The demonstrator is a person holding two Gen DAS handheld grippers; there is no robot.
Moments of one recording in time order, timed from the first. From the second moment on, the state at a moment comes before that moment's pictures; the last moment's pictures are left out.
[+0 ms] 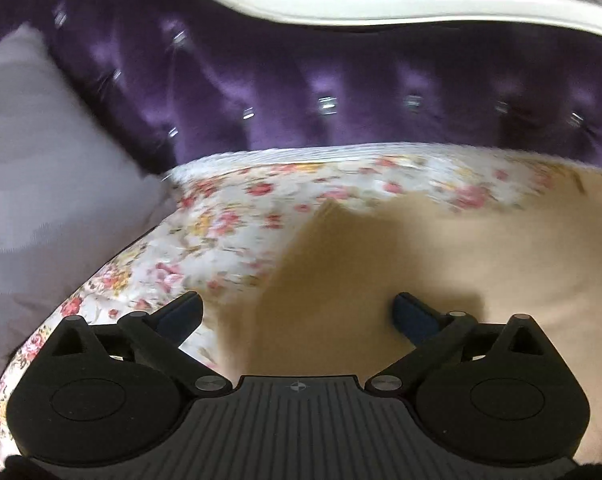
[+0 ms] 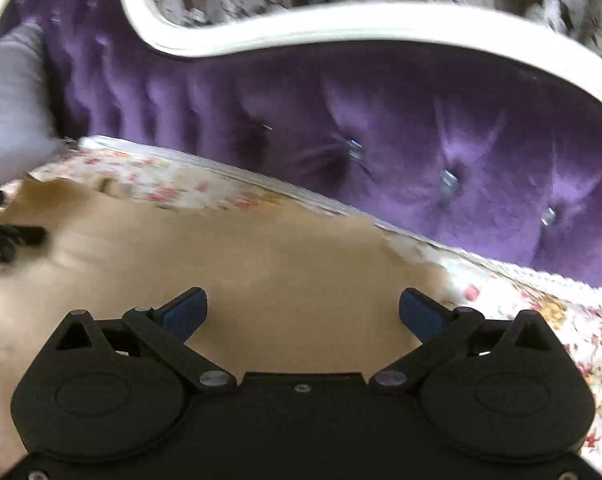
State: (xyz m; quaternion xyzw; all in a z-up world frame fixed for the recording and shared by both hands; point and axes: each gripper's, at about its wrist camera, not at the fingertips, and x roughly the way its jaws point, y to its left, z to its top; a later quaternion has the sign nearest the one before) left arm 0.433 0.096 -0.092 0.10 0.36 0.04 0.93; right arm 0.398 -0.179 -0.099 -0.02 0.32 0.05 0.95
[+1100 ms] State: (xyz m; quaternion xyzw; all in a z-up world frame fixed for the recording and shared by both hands) left arm 0.314 0.135 -0.094 -0.05 0.40 -0.07 0.91; right arm 0.304 -0.254 -0.110 0.21 0.32 0.15 0.91
